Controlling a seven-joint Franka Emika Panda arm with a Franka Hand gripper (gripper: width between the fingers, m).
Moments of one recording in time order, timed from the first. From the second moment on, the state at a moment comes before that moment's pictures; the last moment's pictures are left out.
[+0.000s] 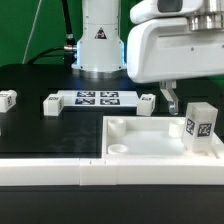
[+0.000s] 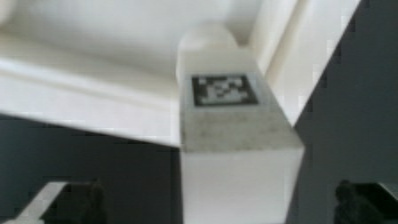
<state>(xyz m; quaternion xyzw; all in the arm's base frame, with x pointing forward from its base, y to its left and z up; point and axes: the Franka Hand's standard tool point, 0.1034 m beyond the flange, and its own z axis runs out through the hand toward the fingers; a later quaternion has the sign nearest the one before) 0.647 0.115 0.097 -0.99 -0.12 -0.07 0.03</state>
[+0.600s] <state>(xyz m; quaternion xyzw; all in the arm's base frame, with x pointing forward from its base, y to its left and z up) 0.644 0.116 0.088 -0.99 -0.13 0.01 0.04</state>
